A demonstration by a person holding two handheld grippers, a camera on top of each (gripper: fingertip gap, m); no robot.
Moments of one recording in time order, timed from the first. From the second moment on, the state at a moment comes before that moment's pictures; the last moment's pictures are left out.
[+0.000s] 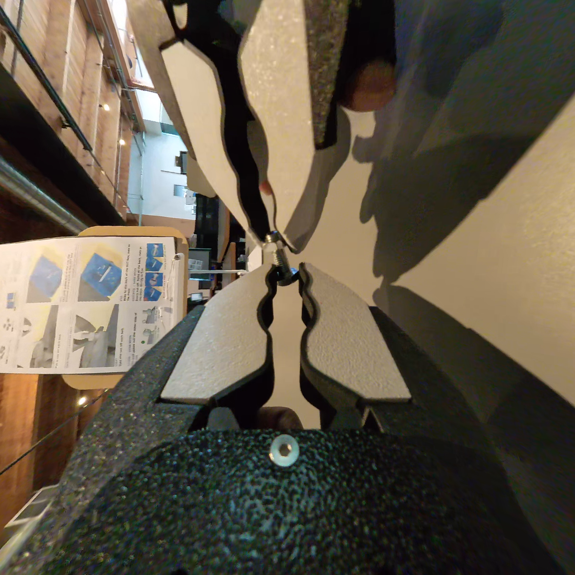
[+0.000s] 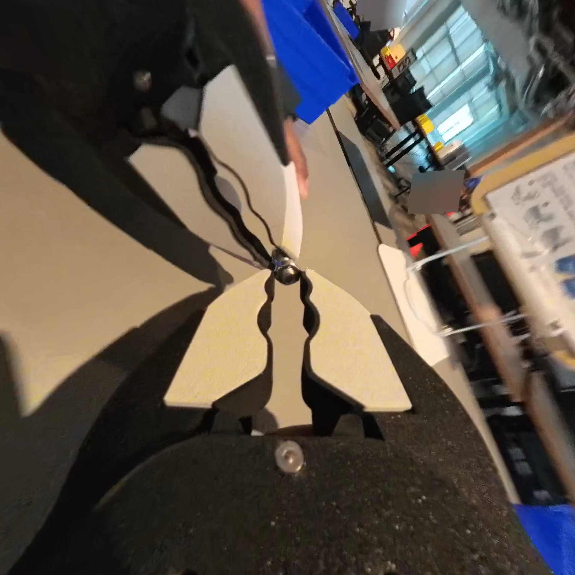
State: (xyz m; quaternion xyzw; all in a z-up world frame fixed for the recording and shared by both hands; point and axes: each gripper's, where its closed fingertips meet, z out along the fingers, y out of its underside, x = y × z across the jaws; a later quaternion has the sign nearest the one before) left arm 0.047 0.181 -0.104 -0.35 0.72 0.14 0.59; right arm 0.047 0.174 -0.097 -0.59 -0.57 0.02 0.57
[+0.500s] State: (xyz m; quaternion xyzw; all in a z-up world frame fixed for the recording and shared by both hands) left arm 0.044 0.187 -0.098 -0.35 0.70 0.16 0.60; right arm 0.050 0.177 -0.086 -0.63 -0.52 0.07 0.58
